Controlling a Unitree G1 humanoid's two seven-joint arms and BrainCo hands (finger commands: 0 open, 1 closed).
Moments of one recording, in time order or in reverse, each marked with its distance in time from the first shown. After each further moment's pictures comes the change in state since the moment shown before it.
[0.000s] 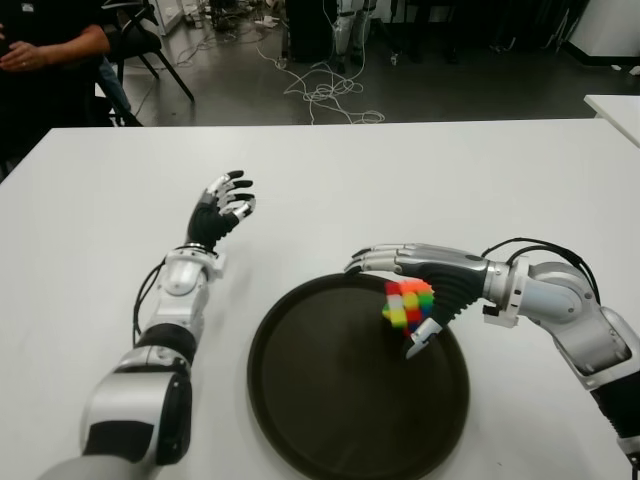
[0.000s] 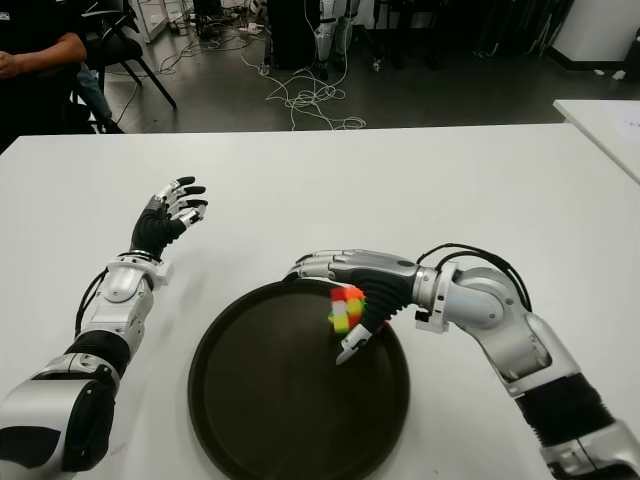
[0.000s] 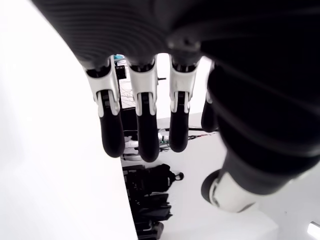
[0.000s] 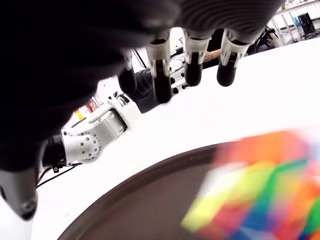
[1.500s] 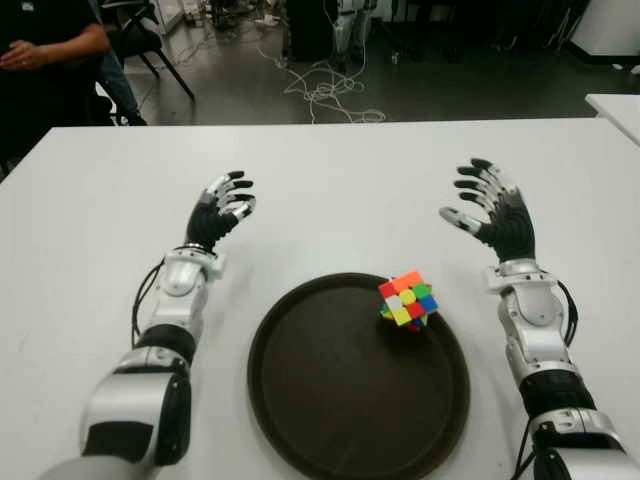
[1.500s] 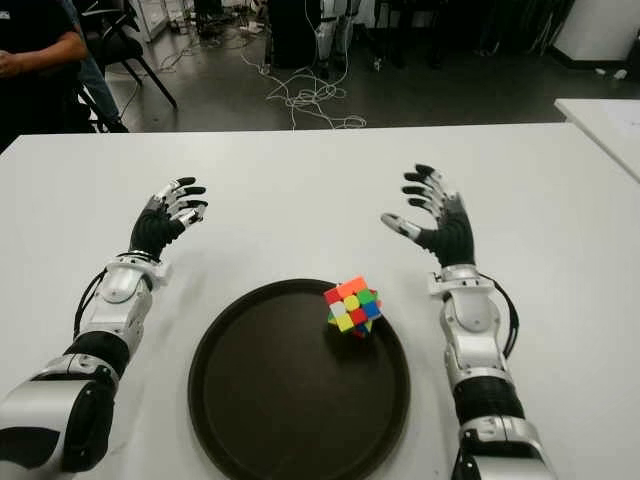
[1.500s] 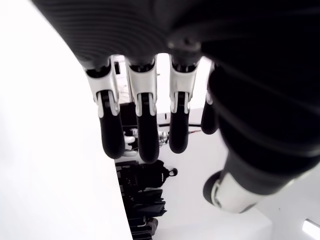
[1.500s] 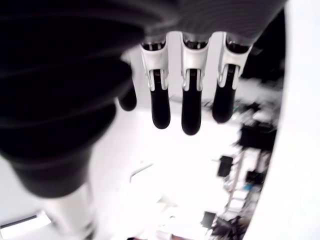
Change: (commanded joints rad) left arm -0.003 0.006 -0.002 0.013 0.012 -0.004 0.002; right arm -0.196 0.365 -0.420 0.855 0.118 -0.007 -0.859
